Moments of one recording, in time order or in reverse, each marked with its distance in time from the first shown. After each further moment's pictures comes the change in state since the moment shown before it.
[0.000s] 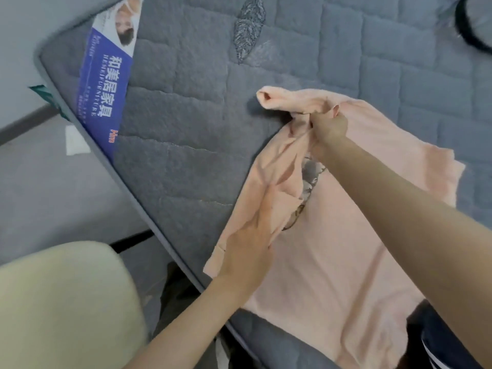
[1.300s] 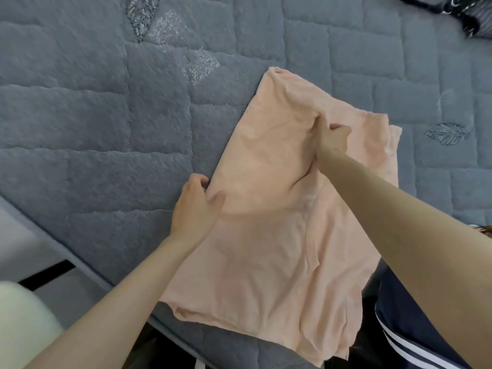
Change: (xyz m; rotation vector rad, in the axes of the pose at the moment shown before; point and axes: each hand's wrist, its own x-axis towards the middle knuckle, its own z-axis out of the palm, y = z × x) left_hand 0.085 0.012 0.042 -0.254 -0.052 -0.297; right_hand 0.085 0.052 -0.149 -0.443 0.255 0.140
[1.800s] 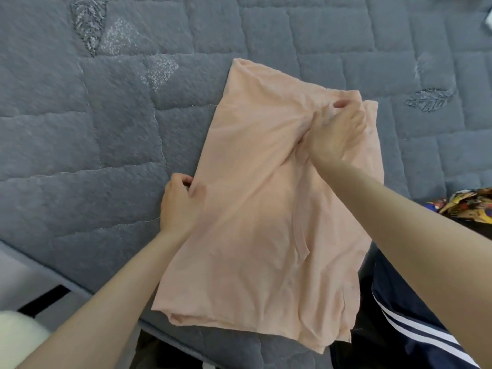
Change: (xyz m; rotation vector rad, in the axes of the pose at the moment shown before) left_hand 0.009 0.021 0.011 -0.012 0.056 -0.023; right_hand -0.019 0.012 -0.049 -0.239 0.394 -0.348
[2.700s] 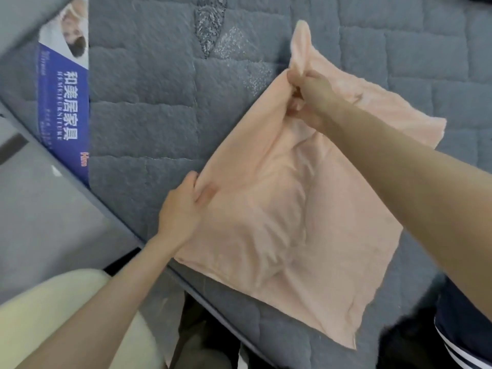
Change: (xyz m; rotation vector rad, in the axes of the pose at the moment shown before) left_hand 0.013 -0.089 -0.120 0.066 -0.002 0.122; right_hand -0.051 -0.176 0.082 0.842 -0.848 0.225
